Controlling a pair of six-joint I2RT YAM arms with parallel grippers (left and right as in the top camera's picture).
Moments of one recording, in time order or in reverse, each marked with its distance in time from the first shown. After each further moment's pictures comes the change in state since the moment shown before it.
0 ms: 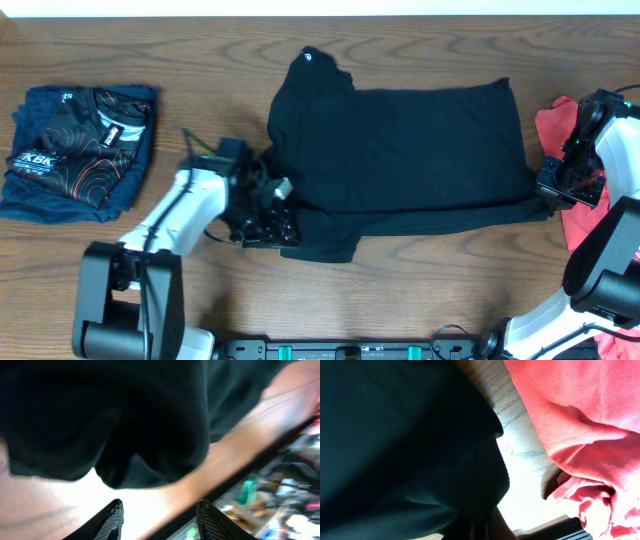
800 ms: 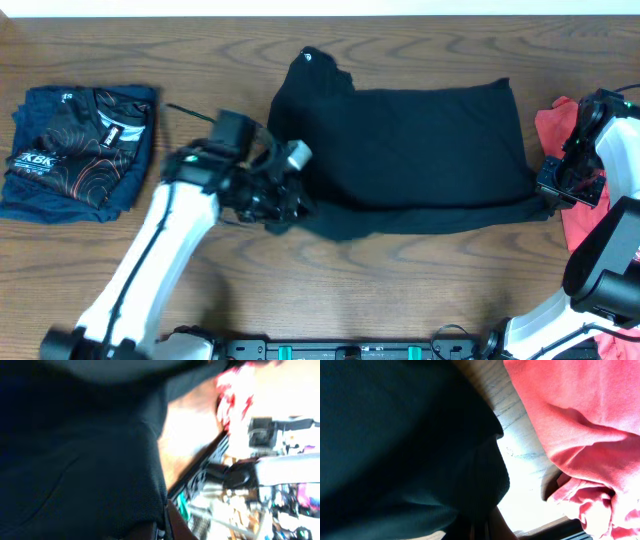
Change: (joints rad) left arm -0.048 -0.233 0.176 -0.023 0.261 -0.107; right arm 0.000 0.000 0.000 0.006 0.000 0.000
